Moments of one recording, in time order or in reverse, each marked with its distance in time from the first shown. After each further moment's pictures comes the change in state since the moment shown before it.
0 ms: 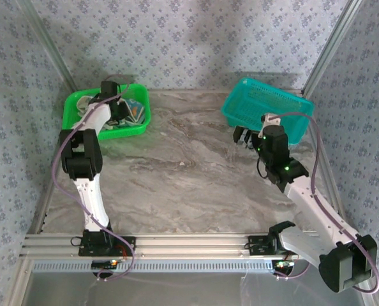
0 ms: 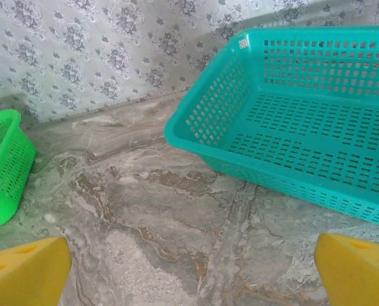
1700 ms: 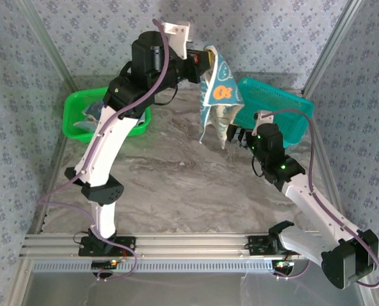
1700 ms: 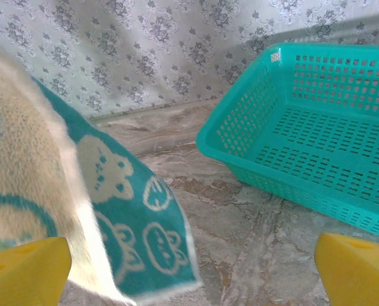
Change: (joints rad) left arm -0.731 -0.199 0.917 -0.247 0.168 -0.051; right arm 0.073 0.024 0.040 0.020 0.022 -0.014
